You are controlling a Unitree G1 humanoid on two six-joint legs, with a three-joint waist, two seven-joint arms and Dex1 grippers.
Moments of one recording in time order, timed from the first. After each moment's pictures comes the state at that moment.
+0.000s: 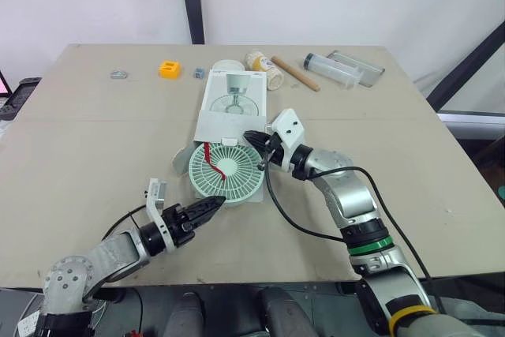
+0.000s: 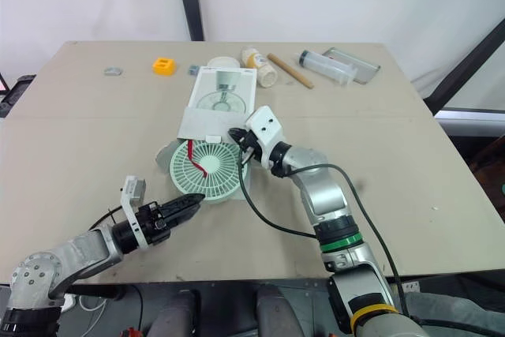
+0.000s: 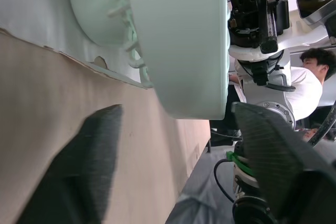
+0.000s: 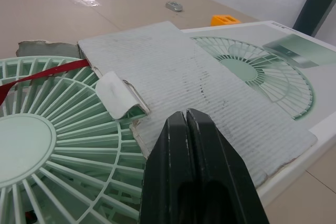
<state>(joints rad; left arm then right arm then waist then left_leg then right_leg) -0.02 0.47 0.16 -0.25 -1.78 1.01 0.04 -0.62 -0.24 0.16 0.14 0.09 0.27 0.66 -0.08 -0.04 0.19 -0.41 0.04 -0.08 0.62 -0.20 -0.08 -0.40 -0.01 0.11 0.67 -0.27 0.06</state>
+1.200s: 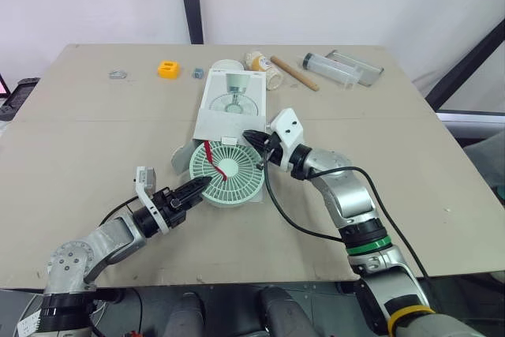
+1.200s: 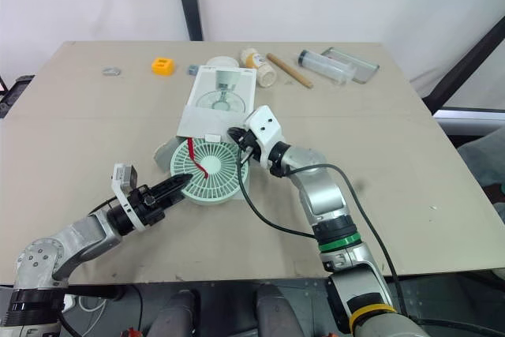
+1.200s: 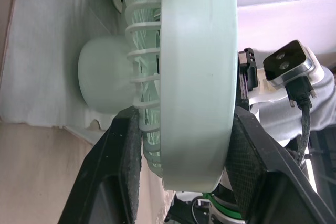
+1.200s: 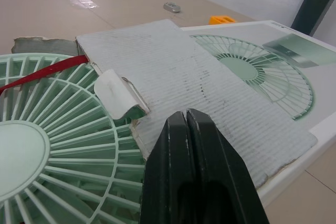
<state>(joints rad) -0.12 0.45 0.19 -0.07 -1.82 0.99 -0.05 -0.62 -0.23 0.16 0.14 0.09 0.26 0.66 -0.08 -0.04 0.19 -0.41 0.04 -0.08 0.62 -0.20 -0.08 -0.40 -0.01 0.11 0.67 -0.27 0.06</state>
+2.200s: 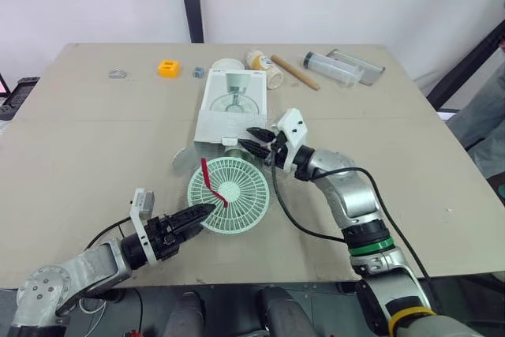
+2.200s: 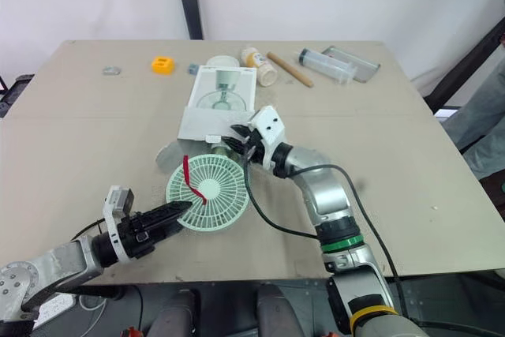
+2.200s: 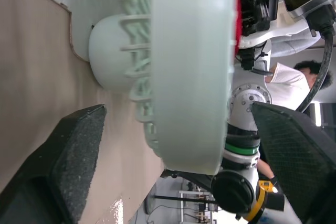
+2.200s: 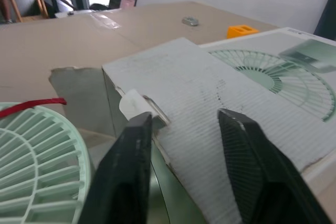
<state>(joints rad) 0.08 0.59 0.15 -0.26 -1.92 1.01 -0.04 -0.61 -0.26 0.11 0.12 0.21 0.27 0.75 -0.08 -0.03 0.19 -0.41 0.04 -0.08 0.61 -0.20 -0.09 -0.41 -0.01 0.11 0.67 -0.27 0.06</state>
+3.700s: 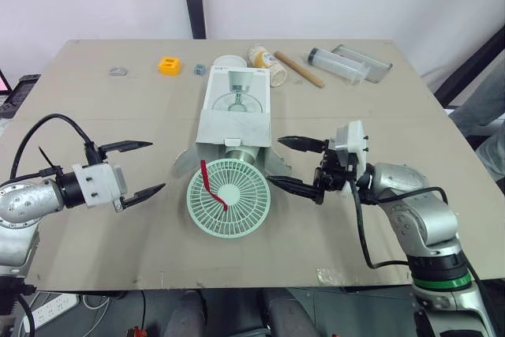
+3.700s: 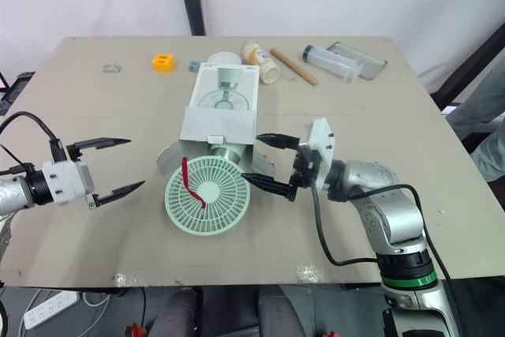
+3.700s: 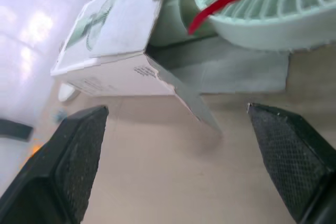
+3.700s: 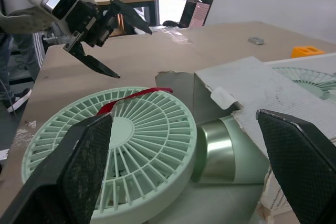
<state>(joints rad) -0.17 0.88 0.14 0.07 -0.14 -0.58 -0.98 -0.37 -0.55 -0.01 -0.26 0.53 0.39 1.02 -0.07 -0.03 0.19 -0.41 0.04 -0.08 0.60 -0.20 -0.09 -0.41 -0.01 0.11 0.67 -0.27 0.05</state>
